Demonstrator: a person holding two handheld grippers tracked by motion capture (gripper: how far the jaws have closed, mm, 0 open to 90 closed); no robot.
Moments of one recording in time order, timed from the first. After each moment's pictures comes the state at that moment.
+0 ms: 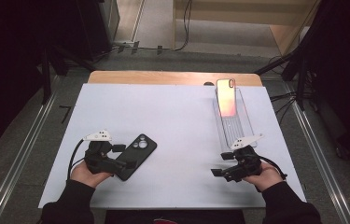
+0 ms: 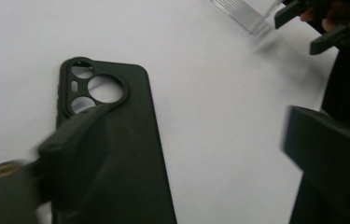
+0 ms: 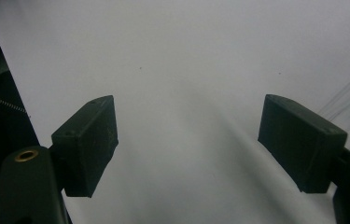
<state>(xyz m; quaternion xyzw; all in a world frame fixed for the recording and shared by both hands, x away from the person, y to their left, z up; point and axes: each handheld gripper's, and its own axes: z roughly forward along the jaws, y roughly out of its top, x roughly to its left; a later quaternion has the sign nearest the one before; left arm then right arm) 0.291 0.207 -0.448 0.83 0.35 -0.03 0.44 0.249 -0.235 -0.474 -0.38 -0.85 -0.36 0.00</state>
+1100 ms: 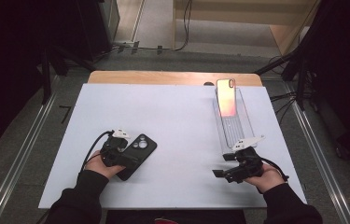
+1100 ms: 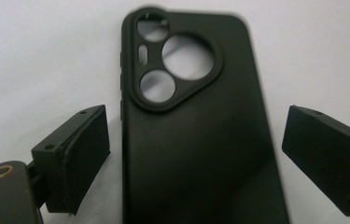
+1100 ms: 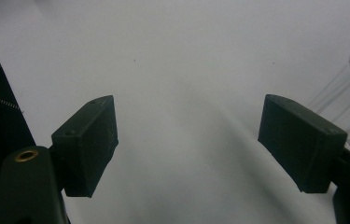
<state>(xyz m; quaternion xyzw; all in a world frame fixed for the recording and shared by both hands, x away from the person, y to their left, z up) 0.321 0.176 -0.492 0.88 0.36 0.07 0.29 0.246 -0.238 -0.476 -0.39 -0.85 -0.35 0.00</state>
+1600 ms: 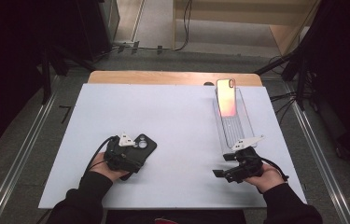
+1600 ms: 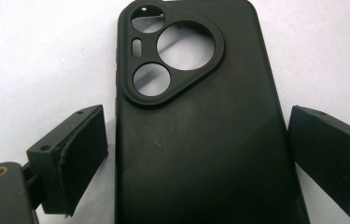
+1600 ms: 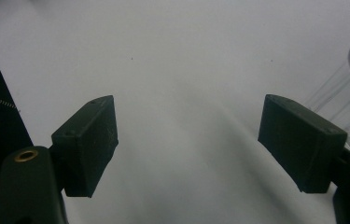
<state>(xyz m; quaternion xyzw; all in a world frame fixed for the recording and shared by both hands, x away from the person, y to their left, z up) 0.307 0.168 -0.501 0.88 0.36 0.13 0.28 0.247 -0.238 -0.477 -0.39 -0.85 -0.35 -0.01</state>
